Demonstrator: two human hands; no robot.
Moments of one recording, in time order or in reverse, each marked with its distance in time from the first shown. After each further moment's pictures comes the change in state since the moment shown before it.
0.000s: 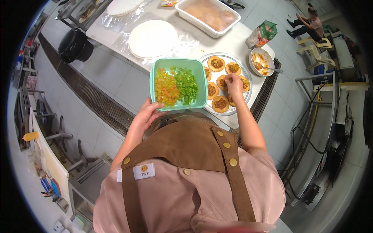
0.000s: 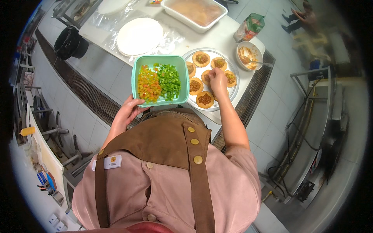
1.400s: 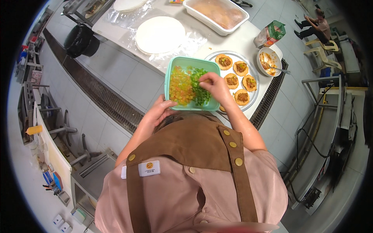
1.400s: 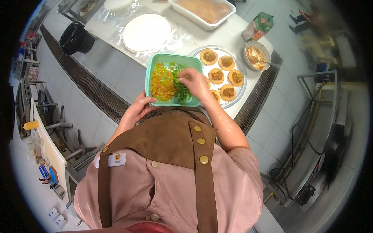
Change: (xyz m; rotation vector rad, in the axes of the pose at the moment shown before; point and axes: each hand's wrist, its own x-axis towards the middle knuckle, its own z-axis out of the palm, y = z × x) left_hand 0.003 -0.007 0.013 0.023 -0.036 -0.042; right_hand -0.046 -0.107 0.030 0.327 -0.376 -0.195
